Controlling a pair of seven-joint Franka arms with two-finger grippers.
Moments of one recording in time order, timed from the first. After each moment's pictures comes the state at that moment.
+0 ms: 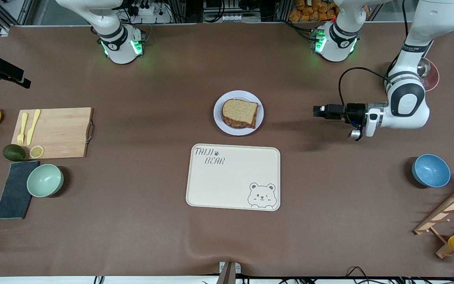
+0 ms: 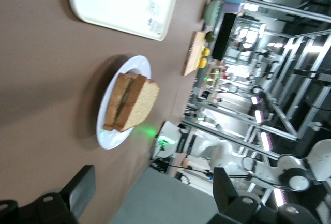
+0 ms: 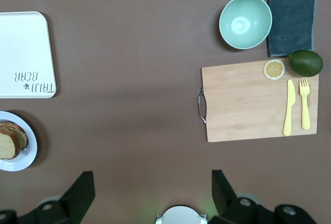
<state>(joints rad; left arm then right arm) 0.12 0.30 -0.04 -2.30 -1.20 1.65 0.73 -0.01 -0.06 -0.08 -1.54 0.08 1.40 0.00</state>
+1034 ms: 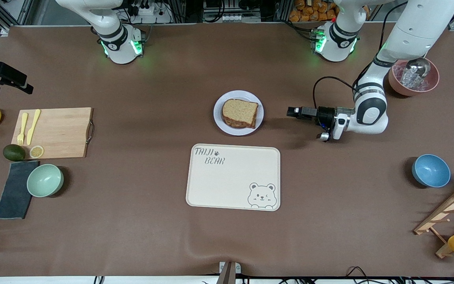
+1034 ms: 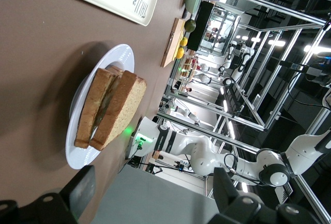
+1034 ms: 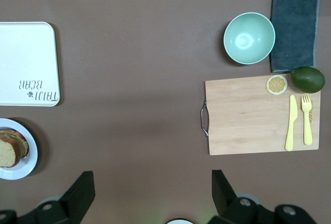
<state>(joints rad) 0.07 0.48 -0.15 -2.29 -1.37 1.68 0.84 0.00 -0.05 -0.06 -1.54 0.08 1.44 -0.01</state>
